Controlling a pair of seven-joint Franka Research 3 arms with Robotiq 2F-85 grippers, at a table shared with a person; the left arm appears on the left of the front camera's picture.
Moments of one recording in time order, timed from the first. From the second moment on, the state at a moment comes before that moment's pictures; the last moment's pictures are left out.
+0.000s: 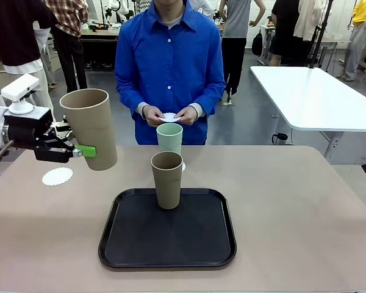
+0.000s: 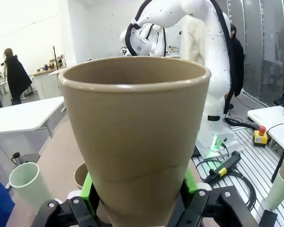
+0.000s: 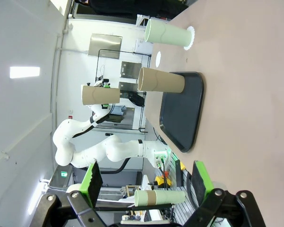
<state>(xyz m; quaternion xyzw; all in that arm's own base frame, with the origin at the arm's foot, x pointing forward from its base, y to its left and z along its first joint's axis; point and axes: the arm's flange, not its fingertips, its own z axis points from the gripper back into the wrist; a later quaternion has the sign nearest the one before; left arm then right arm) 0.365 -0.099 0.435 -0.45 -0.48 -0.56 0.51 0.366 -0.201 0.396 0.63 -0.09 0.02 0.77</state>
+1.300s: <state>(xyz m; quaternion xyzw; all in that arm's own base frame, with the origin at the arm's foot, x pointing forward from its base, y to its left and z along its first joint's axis) 0.455 0.115 0.422 -0.40 -0.53 -0.48 0.58 0.366 -0.200 0.396 0.63 -0.09 0.02 0.77</state>
